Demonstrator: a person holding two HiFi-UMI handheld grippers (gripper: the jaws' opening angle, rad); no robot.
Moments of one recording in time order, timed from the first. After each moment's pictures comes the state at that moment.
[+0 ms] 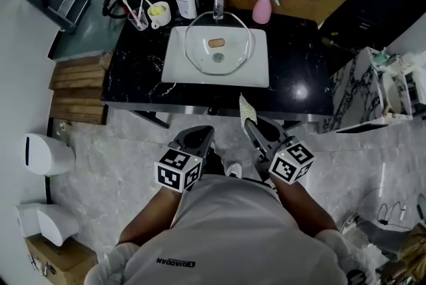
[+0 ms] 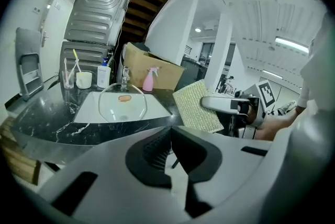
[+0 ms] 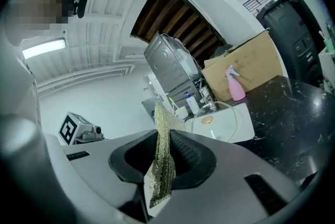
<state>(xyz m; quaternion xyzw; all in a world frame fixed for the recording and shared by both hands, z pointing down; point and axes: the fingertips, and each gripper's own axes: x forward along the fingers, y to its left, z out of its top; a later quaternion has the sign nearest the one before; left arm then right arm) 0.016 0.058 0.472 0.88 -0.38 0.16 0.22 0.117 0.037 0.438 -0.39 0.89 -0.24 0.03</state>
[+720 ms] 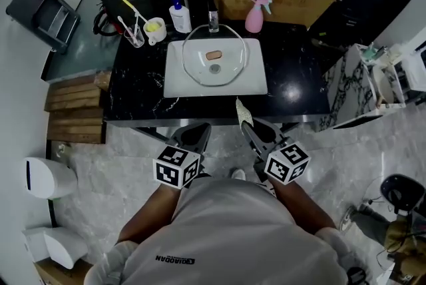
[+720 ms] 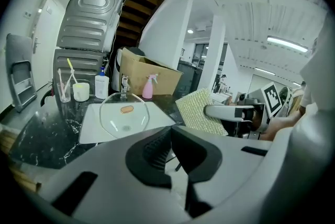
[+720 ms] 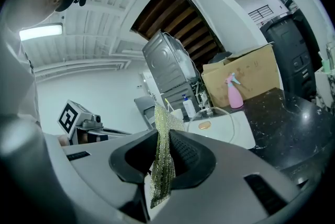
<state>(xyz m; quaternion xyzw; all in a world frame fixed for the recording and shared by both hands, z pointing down) -0.018 0.023 0.442 0.90 -0.35 0.16 0.19 0.085 0.026 0.421 -0.44 0.87 -0.22 0.00</state>
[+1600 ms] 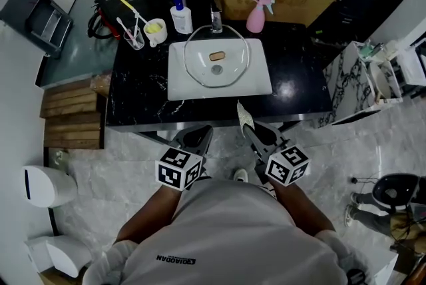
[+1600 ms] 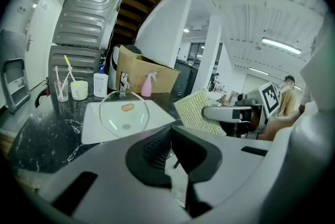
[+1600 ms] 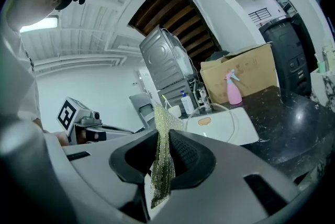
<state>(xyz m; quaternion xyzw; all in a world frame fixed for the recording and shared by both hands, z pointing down) -0.045 0.016 0.449 0.91 -0.32 0.16 0.19 0.055 0.022 0.432 -0.46 0.86 -0.22 -0.01</state>
